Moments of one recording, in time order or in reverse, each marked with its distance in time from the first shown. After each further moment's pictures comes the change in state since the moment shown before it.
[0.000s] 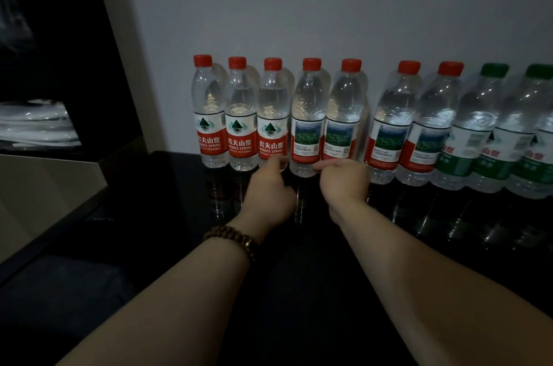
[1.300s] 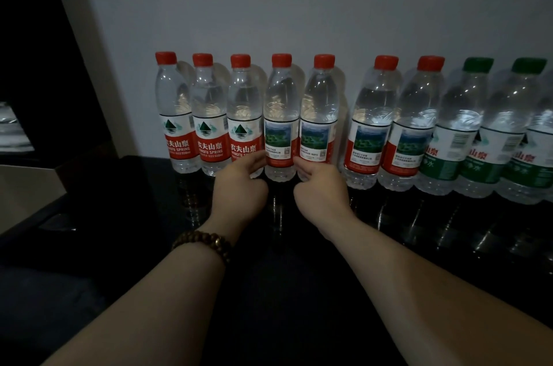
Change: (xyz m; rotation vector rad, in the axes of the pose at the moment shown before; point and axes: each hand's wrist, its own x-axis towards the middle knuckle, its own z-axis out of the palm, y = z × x) left_hand 0.017 -0.001 0.014 -0.214 0.126 -0.030; right_hand 0.006 0.013 -0.021 -0.194 -0.409 -0.217
